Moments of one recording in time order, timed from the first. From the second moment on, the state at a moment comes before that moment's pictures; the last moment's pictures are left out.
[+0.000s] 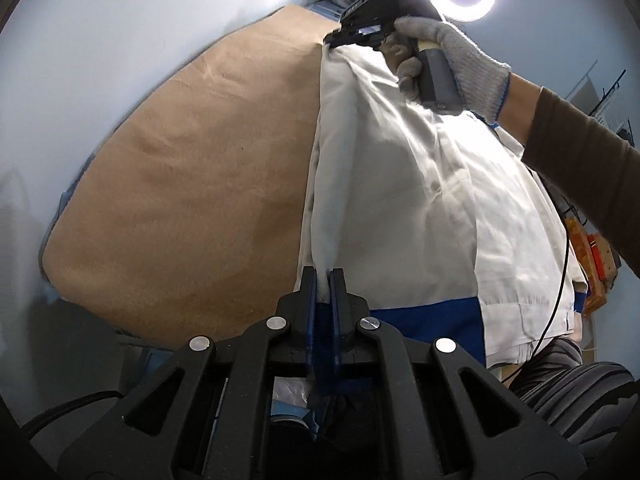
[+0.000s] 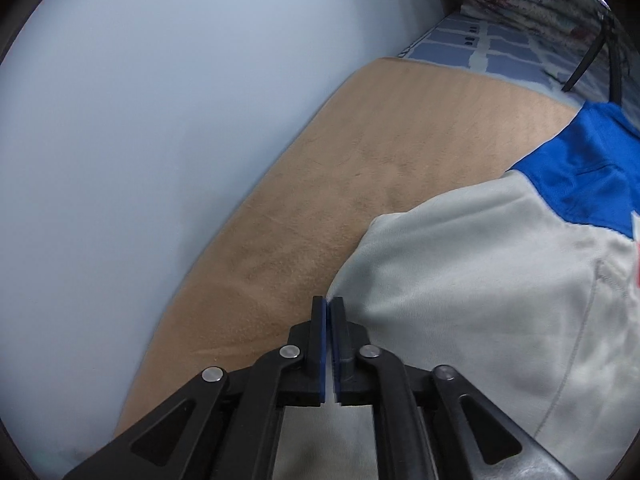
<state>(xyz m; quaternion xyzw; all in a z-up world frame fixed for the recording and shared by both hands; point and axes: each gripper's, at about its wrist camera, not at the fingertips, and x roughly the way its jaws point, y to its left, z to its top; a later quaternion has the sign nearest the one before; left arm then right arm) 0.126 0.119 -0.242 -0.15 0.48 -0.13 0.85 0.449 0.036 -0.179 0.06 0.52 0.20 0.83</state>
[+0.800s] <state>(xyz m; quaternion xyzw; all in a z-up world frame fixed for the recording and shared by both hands) 0.115 0.102 -0.235 -0.08 0.47 -0.12 0.87 0.300 0.027 -0.163 -0.03 0.47 0.33 0.82</state>
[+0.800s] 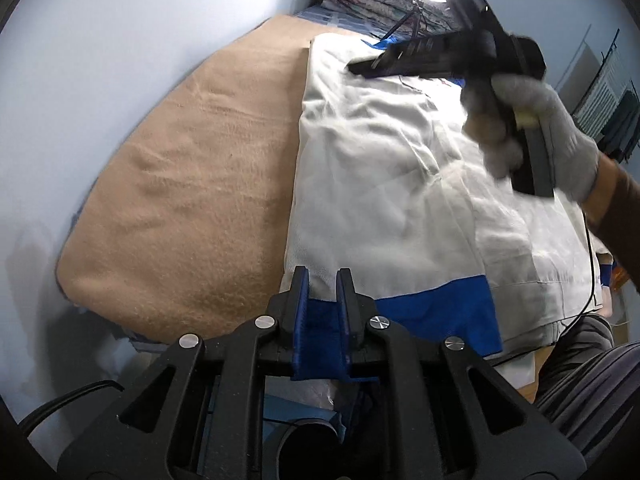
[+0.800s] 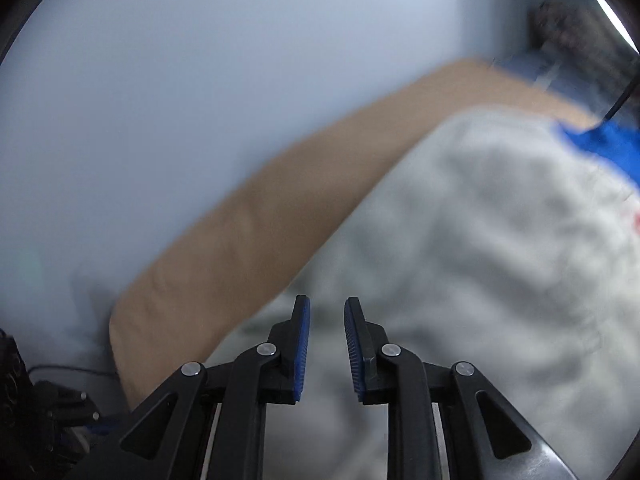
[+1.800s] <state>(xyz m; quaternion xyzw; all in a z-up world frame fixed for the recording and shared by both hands) 0.124 0.150 -0.238 -0.25 0.47 -0.16 0.83 0.222 -0.044 -0.166 -0.01 0.48 0.38 0.79</state>
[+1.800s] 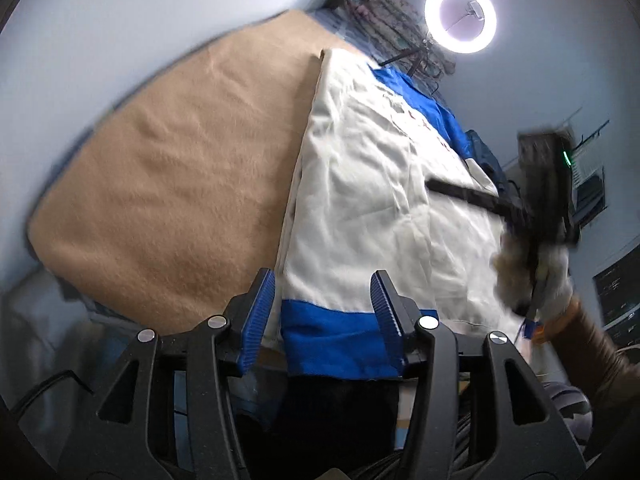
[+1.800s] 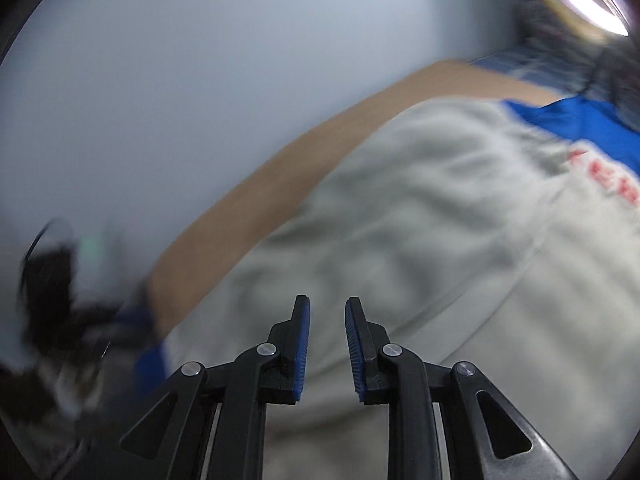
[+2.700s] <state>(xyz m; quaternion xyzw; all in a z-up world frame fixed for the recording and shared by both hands) 0.111 0.137 -0.246 -0.22 0.48 -0.14 0.84 0.126 -0.022 -0.201 -0.05 0.53 0.39 0.75</state>
